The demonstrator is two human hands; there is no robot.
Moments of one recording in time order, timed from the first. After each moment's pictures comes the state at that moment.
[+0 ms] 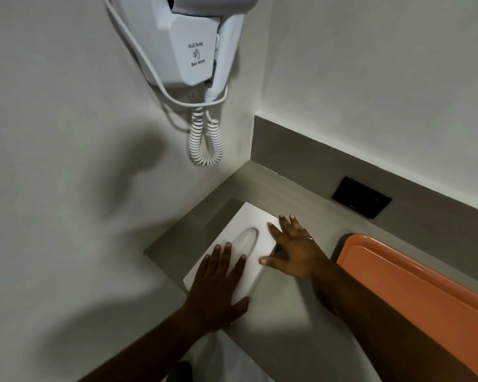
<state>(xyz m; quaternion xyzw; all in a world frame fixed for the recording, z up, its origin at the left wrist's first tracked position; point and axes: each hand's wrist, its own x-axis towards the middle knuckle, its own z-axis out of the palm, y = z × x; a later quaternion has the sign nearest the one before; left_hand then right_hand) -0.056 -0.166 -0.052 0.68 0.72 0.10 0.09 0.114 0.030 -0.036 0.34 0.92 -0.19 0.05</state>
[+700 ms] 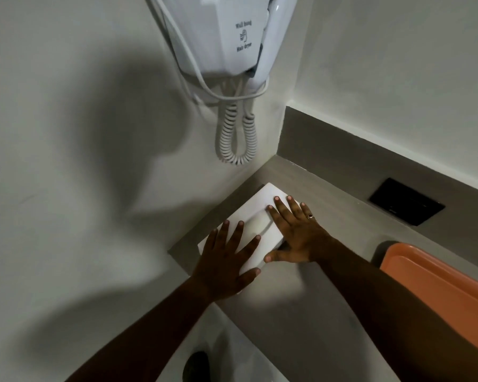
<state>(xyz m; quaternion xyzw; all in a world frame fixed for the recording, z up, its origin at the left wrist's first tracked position) -0.134 -0.133 -0.054 0.70 0.71 0.06 0.03 0.029 0.065 -0.046 0.23 0.96 -0.06 0.11</state>
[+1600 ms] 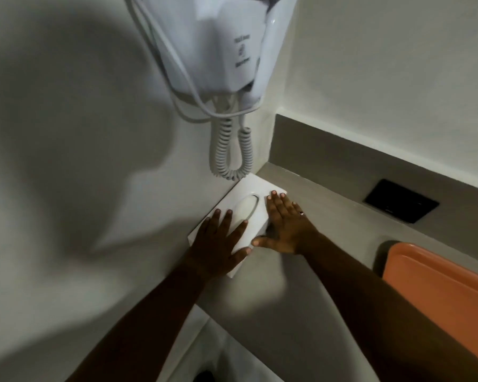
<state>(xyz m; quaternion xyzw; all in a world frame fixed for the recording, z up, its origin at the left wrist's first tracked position) -0.182 -0.081 -0.034 0.70 0.71 0.04 0.03 -0.006 0.070 -0.026 0.35 0.92 -0.15 0.07</state>
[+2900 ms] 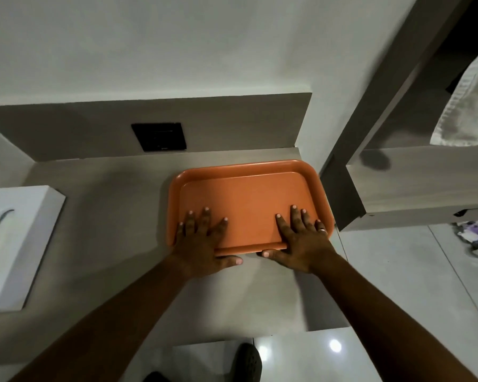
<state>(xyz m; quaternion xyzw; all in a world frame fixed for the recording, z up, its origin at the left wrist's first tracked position) 0.182 -0.048 -0.082 0.82 0.53 -0.11 0.17 0.454 -0.102 -0.073 0.69 0.68 -0.21 0.13</state>
